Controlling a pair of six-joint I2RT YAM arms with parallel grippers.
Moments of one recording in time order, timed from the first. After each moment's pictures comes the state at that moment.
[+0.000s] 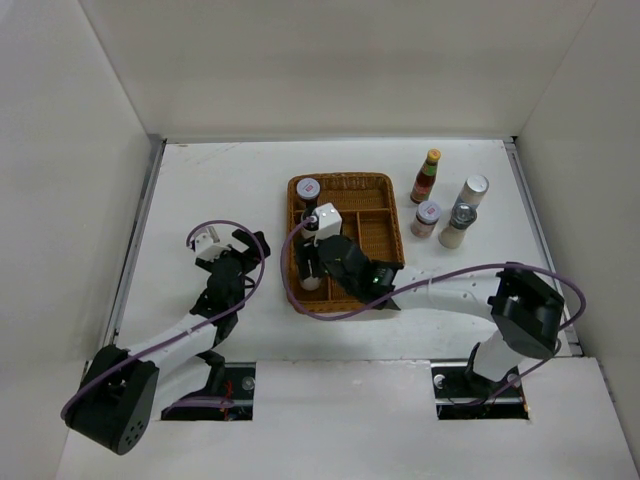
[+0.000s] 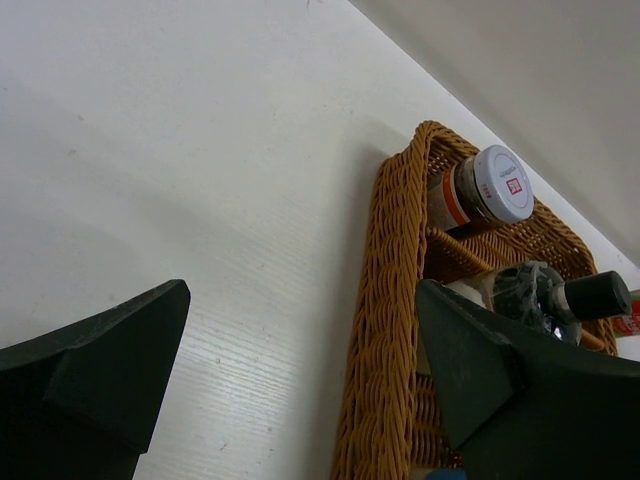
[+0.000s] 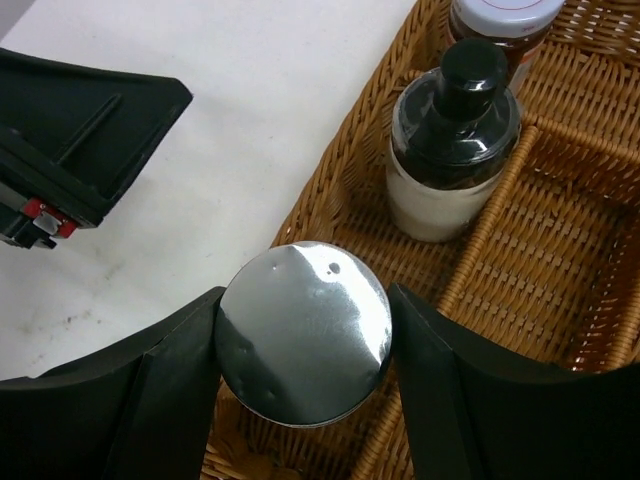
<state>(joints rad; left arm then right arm) -0.43 1.00 0.17 0.64 -0.53 -0.74 1.09 1.60 1.00 0.20 0.46 0.34</state>
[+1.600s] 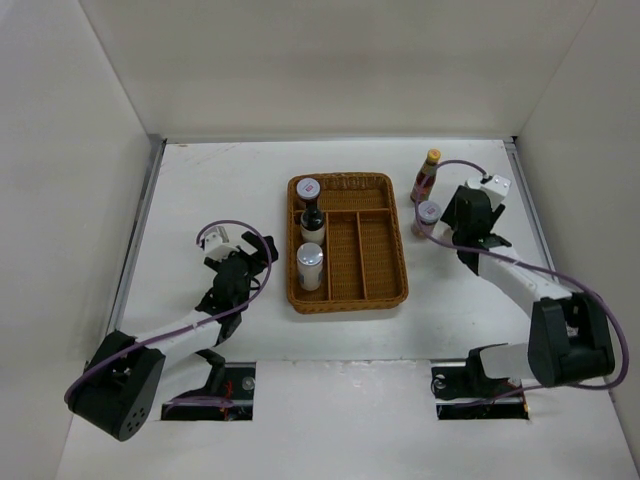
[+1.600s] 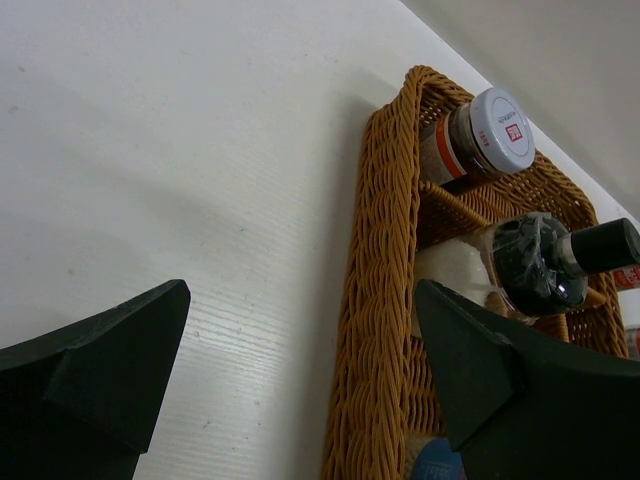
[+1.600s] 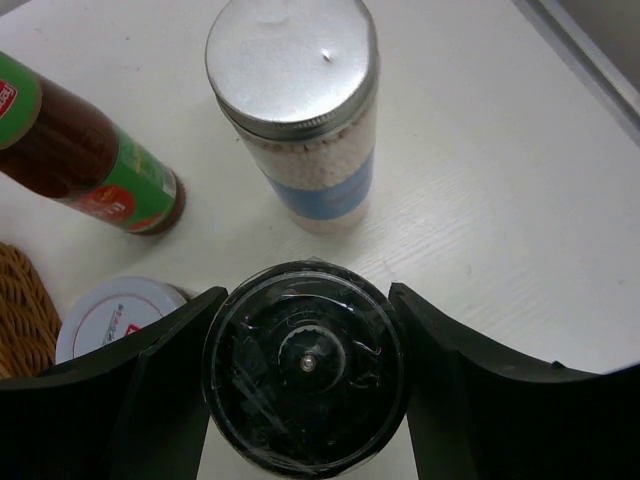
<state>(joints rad) -0.47 1.07 0.17 0.67 -0.49 -0.75 0.16 1.36 0.75 0.10 0.54 0.41</state>
